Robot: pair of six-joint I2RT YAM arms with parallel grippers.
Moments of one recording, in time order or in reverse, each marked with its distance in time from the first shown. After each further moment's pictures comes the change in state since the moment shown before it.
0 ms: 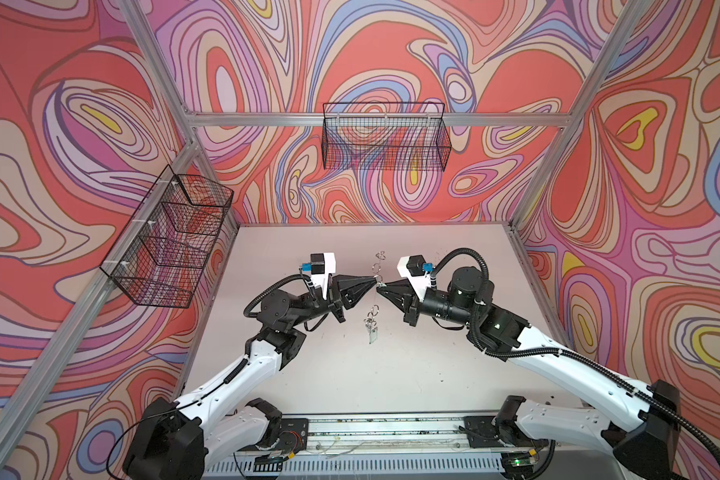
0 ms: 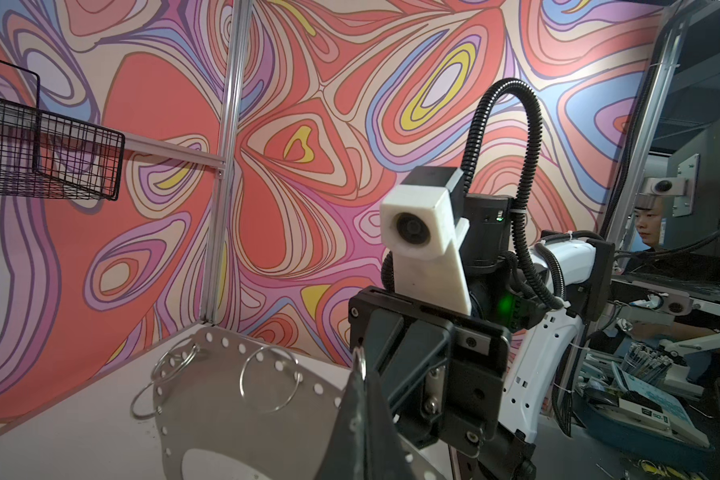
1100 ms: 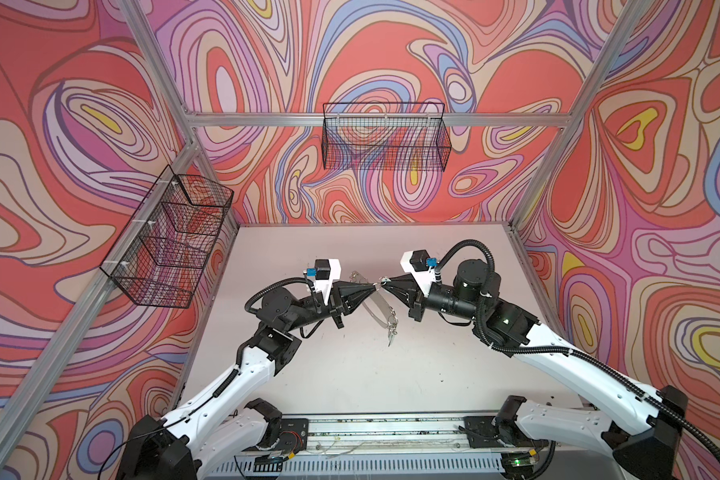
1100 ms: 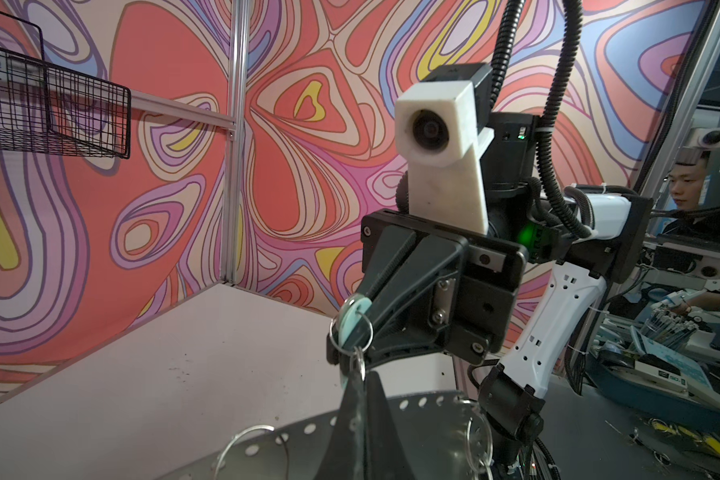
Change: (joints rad) left arm 0.000 -0.090 0.006 -0.286 -0.003 0.173; right arm -0.034 -0.010 0.081 -0.124 -0.009 -0.071
